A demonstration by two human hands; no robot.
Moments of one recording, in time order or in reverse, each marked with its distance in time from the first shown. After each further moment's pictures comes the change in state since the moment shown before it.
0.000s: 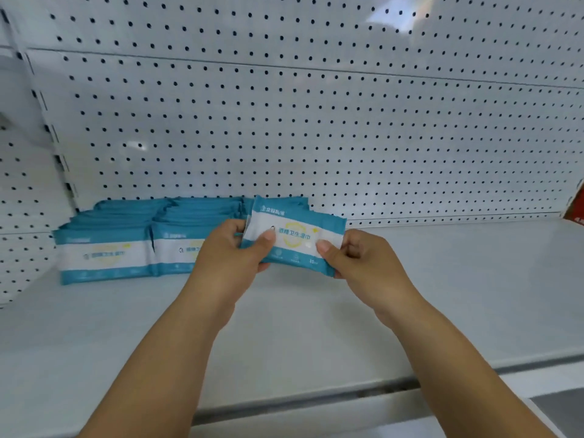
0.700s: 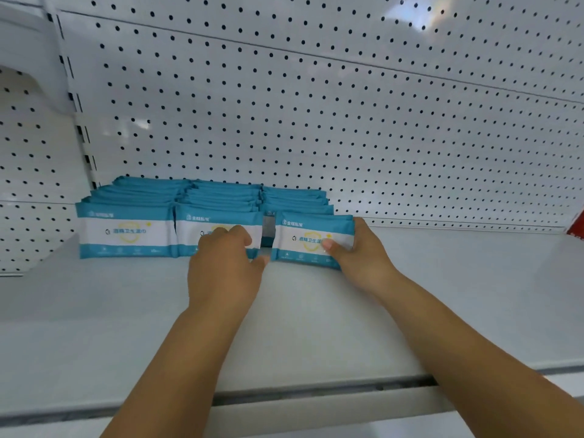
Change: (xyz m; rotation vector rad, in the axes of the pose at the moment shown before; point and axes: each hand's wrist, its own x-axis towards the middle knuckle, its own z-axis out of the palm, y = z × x) left_hand 0.005 -0.032 -0.035 0.925 0.194 0.164; right_hand 0.038 0.019 0.027 -0.197 -0.016 0.006
